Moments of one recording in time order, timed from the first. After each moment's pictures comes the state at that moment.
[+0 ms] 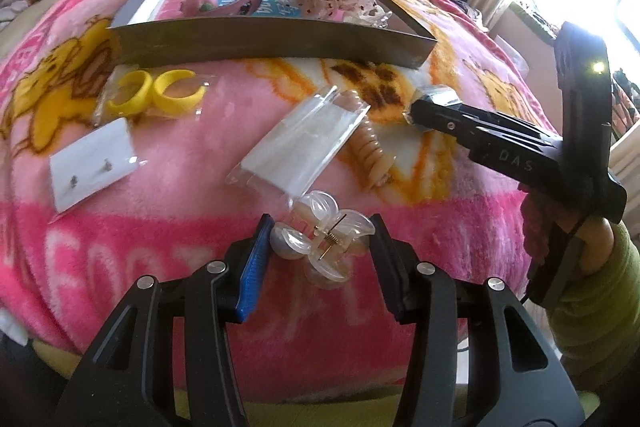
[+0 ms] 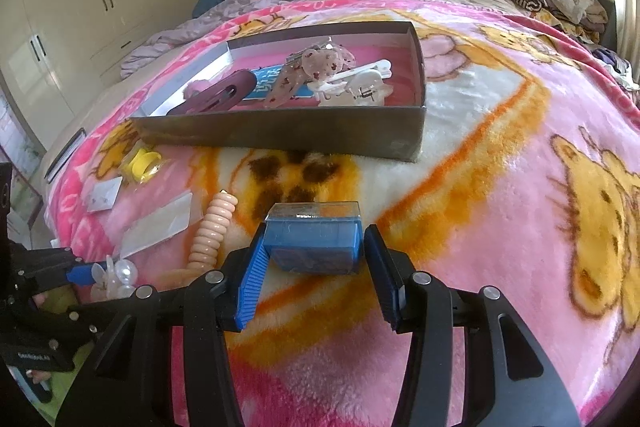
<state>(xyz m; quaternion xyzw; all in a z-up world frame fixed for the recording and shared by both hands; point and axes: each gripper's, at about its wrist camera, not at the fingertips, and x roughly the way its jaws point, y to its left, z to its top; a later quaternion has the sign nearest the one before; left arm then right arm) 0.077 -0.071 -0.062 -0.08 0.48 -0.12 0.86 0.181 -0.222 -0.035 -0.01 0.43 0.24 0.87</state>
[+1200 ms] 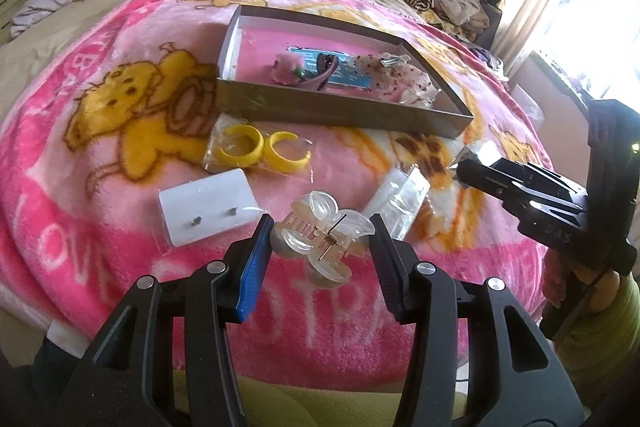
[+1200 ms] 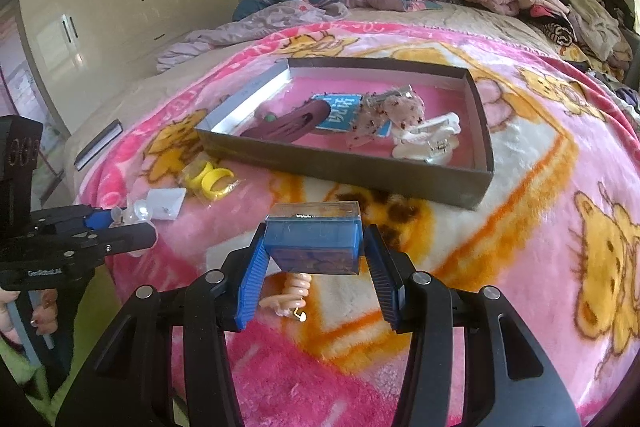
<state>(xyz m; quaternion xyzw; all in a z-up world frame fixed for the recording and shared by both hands) 0.077 -0.006 -0.025 -0.12 0.43 -0.07 0.89 0.163 -0.178 0.010 -0.03 0.40 0.29 0.87</state>
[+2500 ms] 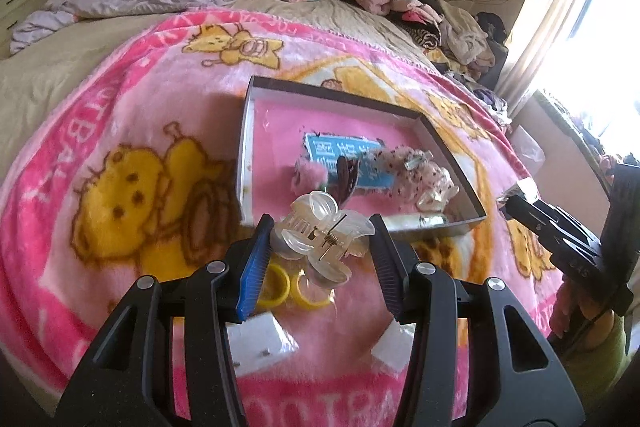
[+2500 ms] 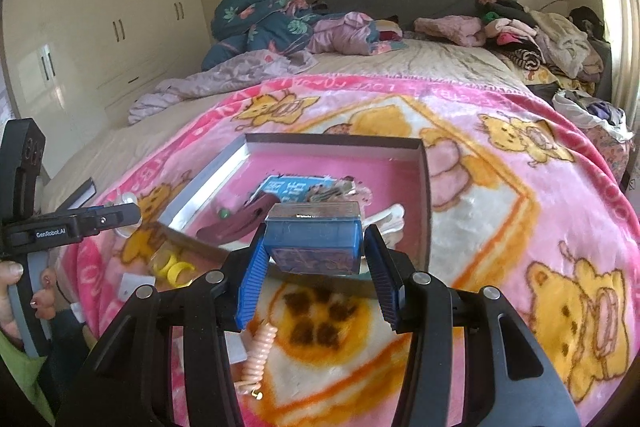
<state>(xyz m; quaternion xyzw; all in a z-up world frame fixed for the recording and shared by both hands) 0.154 0.033 0.021 -0.14 0.39 -0.07 0.91 0.213 -0.201 0.057 -0.01 0.33 0.24 0.91</state>
